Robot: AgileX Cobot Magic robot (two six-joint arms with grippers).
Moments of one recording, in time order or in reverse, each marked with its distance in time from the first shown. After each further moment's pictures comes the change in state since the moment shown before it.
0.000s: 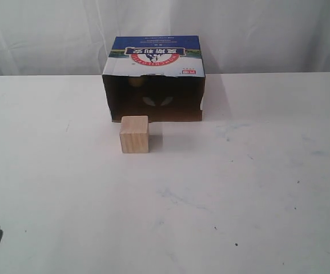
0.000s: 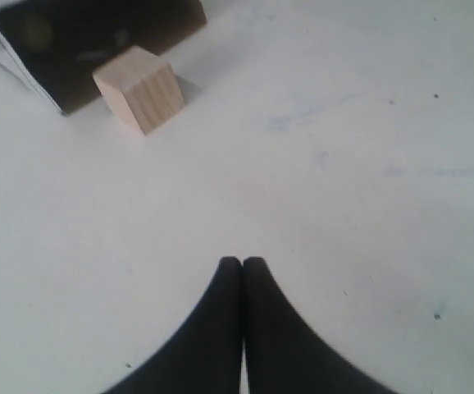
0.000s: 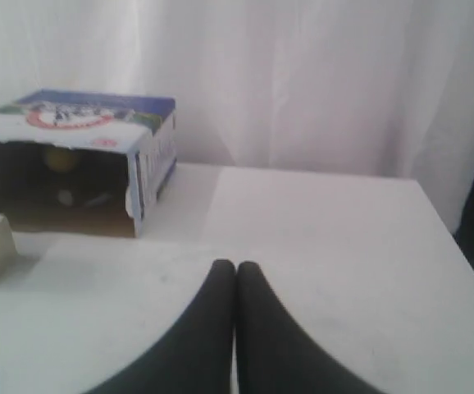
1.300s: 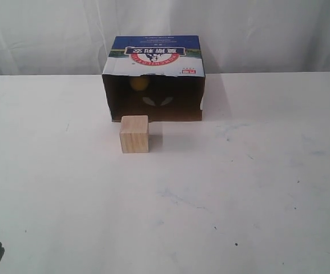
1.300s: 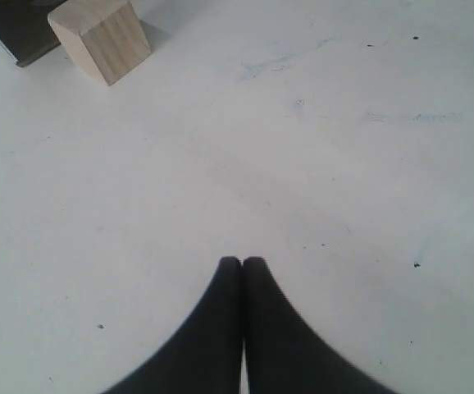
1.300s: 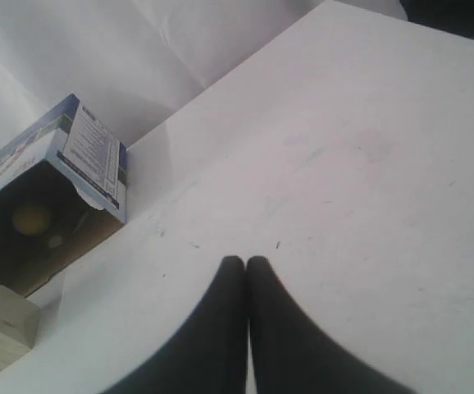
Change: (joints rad) left arm 0.000 -0.004 0.041 0.021 0.041 0.000; right arm -0.302 -0.341 0.267 0.595 0.192 -0.052
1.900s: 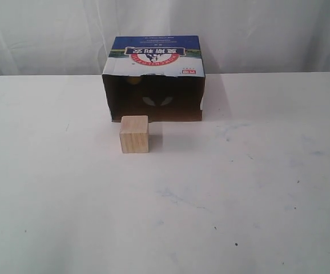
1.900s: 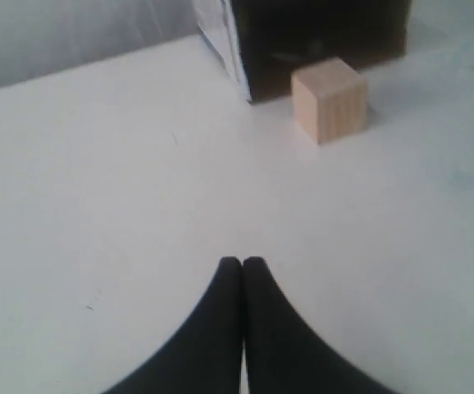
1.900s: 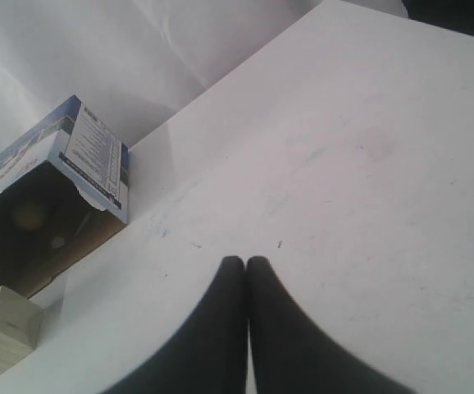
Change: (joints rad) left arm 0.371 -0.186 0.002 0.001 -0.076 -0.176; right arm 0.000 0.000 0.000 0.004 0.000 0.004
